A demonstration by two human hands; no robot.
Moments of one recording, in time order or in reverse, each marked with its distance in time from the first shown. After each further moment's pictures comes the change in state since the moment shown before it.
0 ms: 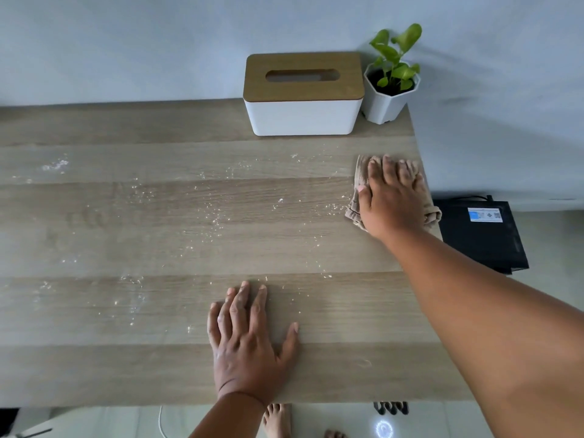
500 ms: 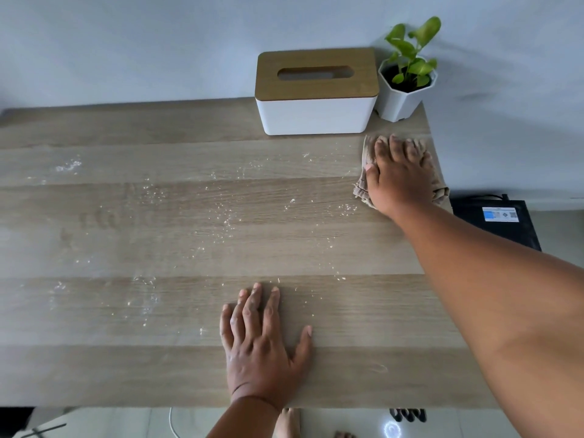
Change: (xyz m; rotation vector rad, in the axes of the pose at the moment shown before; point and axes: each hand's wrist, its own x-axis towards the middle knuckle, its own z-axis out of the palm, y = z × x) left_hand 0.000 0.000 0.001 0.006 -0.012 0.006; right_hand 0.046 -0.009 -0.001 0.058 0.028 -0.002
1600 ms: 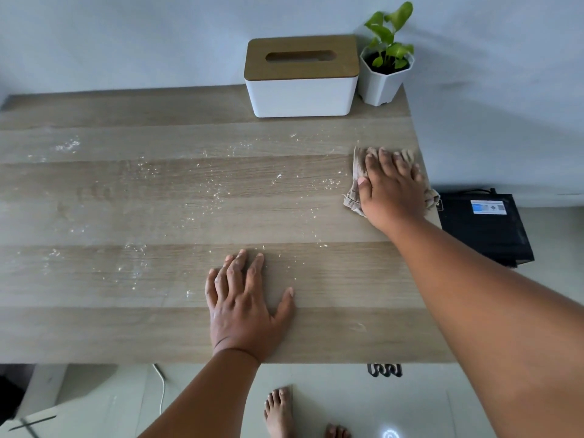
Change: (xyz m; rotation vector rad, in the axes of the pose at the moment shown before) left_hand -0.001 -0.001 0.001 0.000 0.040 -0.013; right_hand -0.081 0.021 0.013 0.025 0.053 -0.043
